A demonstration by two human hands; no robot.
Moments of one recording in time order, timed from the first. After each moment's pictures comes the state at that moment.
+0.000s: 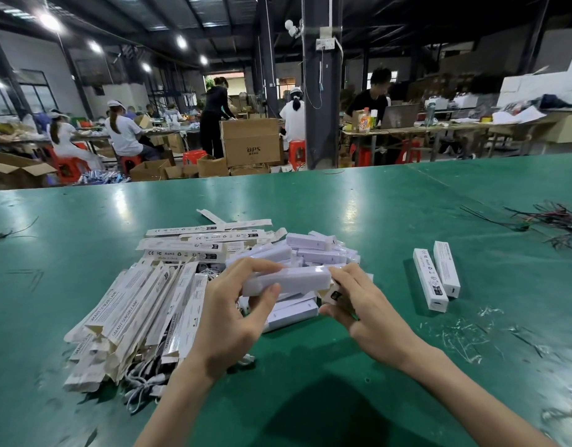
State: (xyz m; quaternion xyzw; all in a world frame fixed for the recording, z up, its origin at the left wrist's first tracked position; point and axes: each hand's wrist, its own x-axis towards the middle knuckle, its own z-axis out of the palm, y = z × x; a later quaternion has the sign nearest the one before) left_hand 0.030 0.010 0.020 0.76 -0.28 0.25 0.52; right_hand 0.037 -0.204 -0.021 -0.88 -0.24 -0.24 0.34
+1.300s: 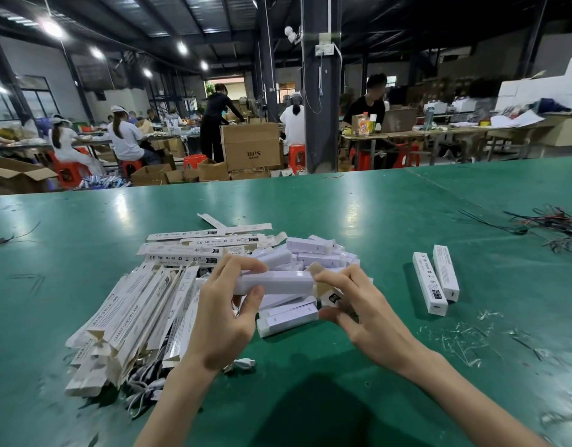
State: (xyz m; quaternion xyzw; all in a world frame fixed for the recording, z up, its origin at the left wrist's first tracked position) left_hand 0.038 0.015 0.022 0.80 -0.27 0.31 0.44; right_hand 0.037 -0.207 -0.022 -0.84 -0.27 -0.21 0.41
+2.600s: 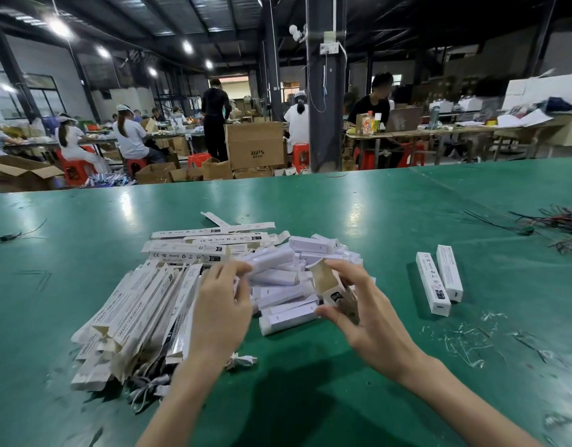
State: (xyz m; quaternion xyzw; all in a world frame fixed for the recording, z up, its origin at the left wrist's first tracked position) left_hand 0.061 0.017 -0.001 0.87 -0.11 0.31 0.38; right_hand 0.030 -0.197 -0.023 -0.81 -0.28 -0.33 0.39
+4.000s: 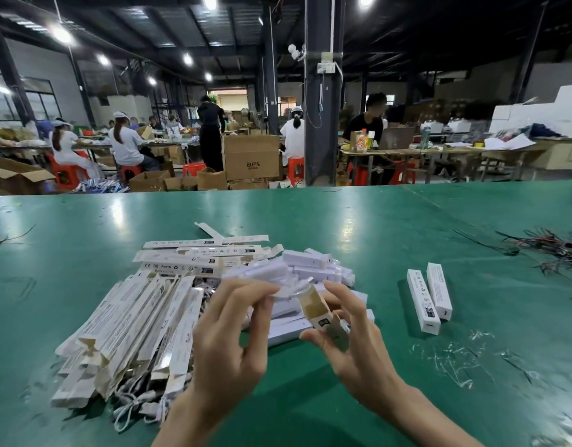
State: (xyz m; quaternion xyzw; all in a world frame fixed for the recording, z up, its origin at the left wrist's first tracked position) left_hand 0.016 -0.004 0.024 0.67 -0.35 0.51 0.40; right_hand 0.024 -0.183 -0.032 -0.78 -0.27 -0.36 0.44
